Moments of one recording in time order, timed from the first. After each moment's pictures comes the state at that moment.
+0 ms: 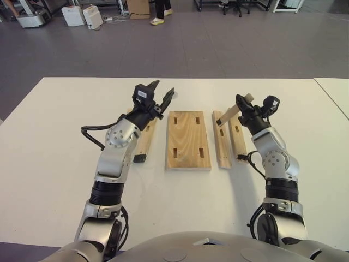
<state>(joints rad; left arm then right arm) -0.31 0.20 -0.04 -0.17 -0.15 0.21 -0.35 -0.33 -0.11 -0.29 0.11 0.68 0.37 0.25</state>
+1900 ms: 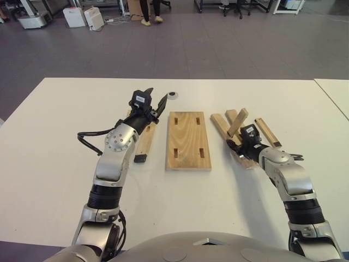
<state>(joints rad) -0.27 0.22 -0.06 -0.17 -0.10 0.25 -0.30 -0.12 -0.42 0.05 -0.17 0.15 0.79 0.34</state>
